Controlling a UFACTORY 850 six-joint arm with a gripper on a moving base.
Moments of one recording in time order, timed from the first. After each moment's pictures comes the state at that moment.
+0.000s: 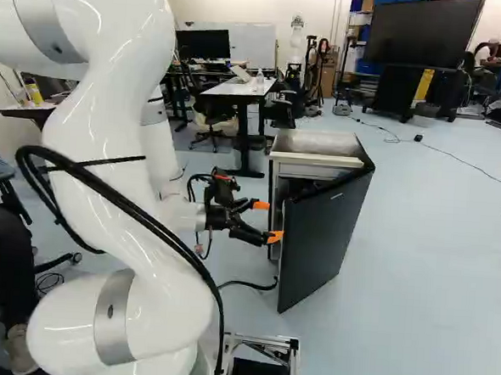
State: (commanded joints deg) arm 20.2 -24.4 -22.2 87.6 74.3 0.0
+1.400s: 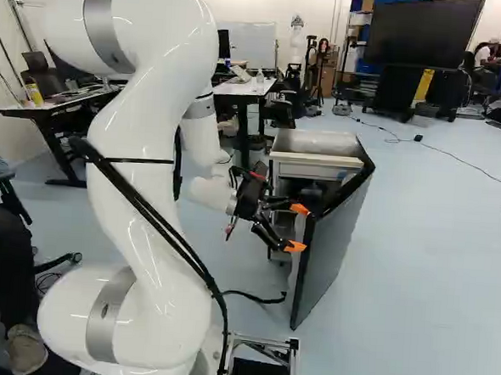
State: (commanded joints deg) arm 2.2 -29.3 -33.5 97.8 74.5 0.0
